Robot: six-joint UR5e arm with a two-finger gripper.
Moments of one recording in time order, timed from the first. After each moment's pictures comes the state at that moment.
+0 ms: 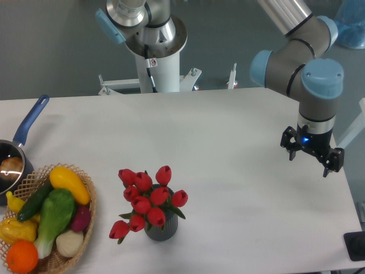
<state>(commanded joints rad) 2.78 -2.06 -1.51 -0.87 1.59 1.51</state>
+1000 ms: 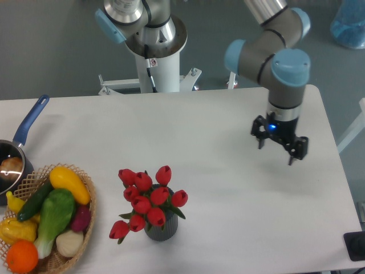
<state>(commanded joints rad) 2.74 -1.83 -1.86 -0.75 1.33 1.49</state>
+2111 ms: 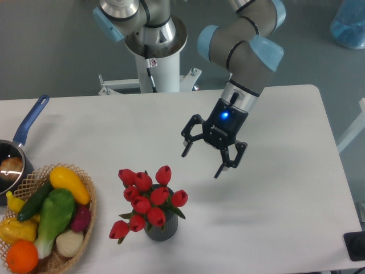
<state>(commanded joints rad) 2.67 -1.81 -1.89 -0.76 0.61 1.13</state>
